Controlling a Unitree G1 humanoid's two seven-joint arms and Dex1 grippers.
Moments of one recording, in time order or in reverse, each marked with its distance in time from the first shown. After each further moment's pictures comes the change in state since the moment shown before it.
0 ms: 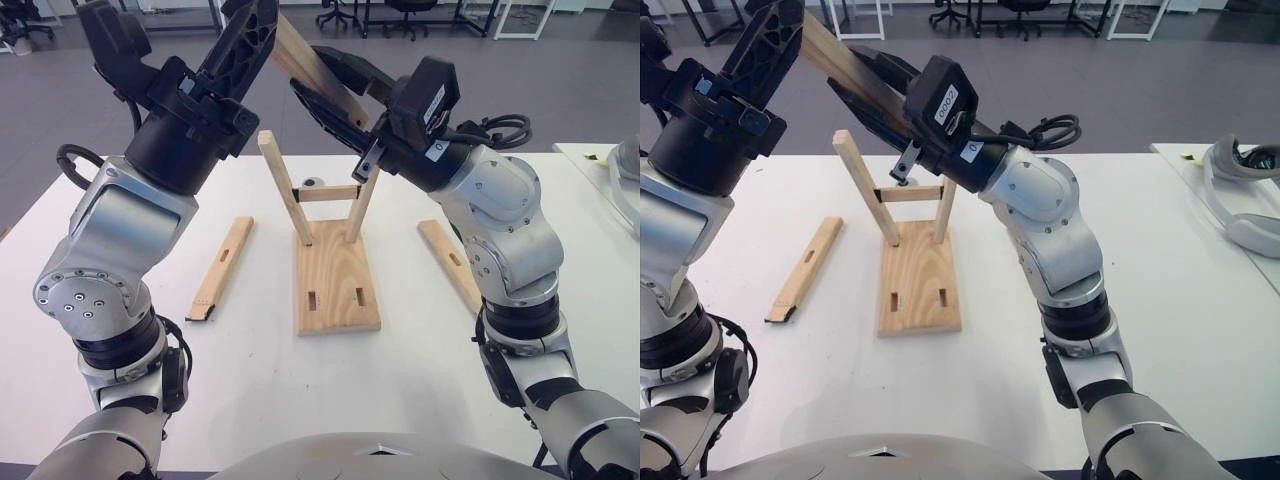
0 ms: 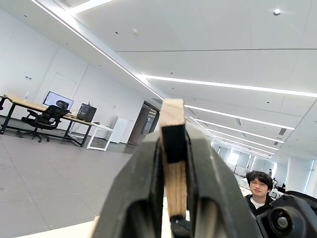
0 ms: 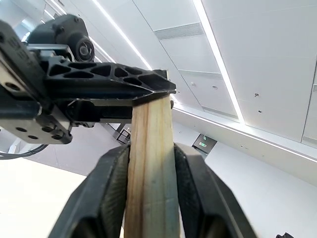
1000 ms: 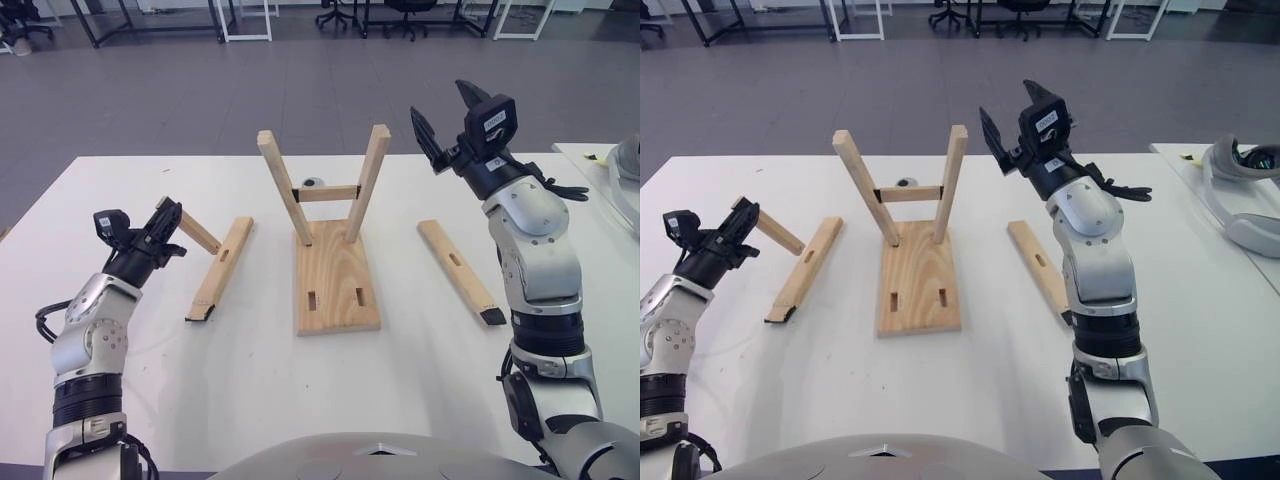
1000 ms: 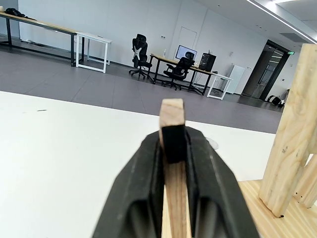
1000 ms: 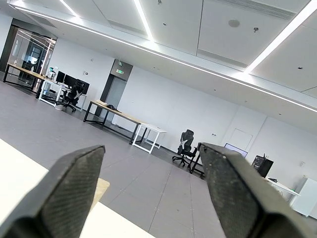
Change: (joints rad) left arm 0.471 0.083 0.098 0.793 0.844 -0.394 -0.806; right arm 0.225 -0.076 -0.213 0.204 -0.177 -0.029 -0.213
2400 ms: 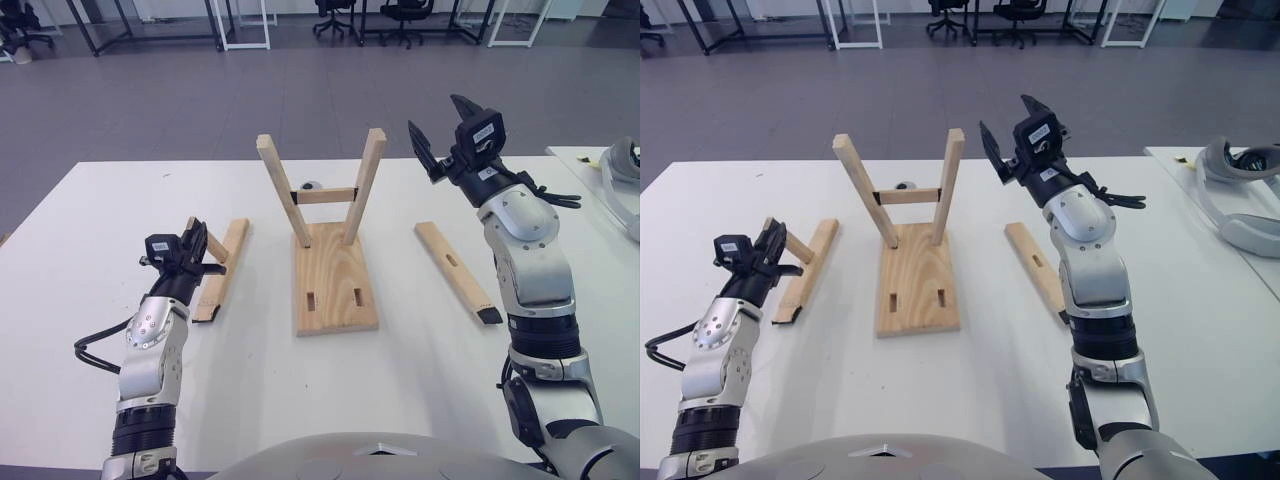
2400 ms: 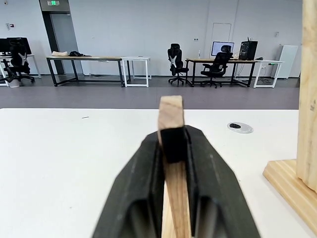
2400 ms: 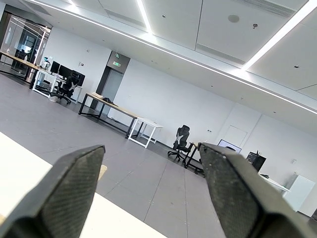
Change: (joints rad) left arm 0.167 -0.217 -0.156 -0.180 0.425 -0.193 0.320; right arm 0.009 0.002 0.017 0.041 -0.038 -0.027 -0.006
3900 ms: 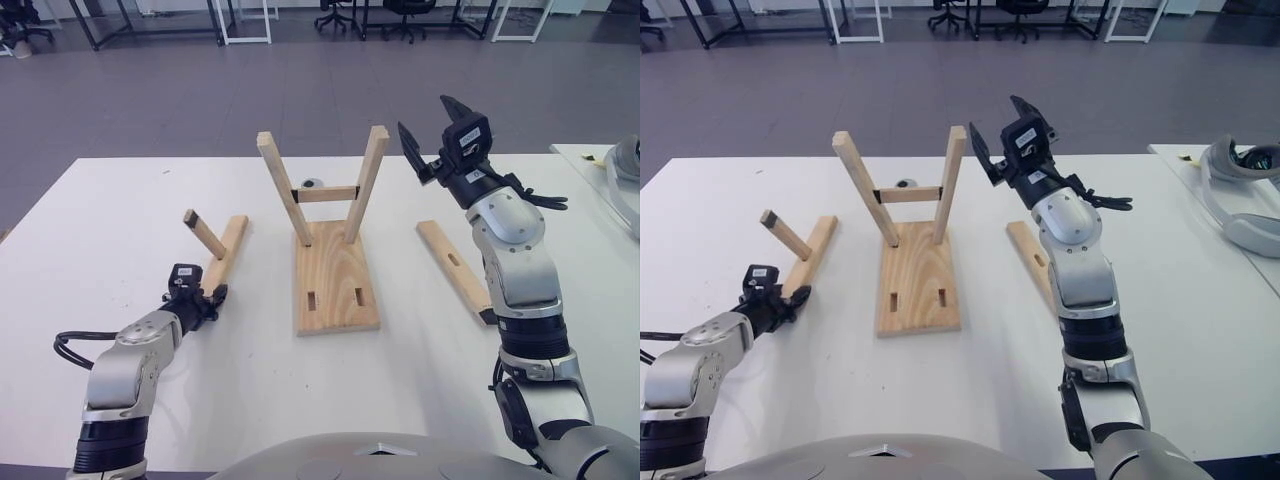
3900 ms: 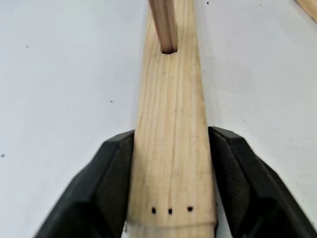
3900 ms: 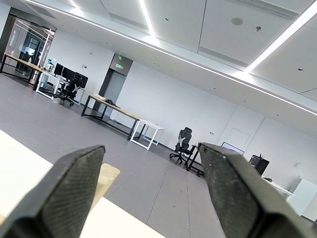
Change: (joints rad) left arm 0.041 0.146 -0.024 -0.243 0.009 0.819 -0.021; right arm 0.000 0.037 0.033 0.007 -0.038 -0.028 -0.019
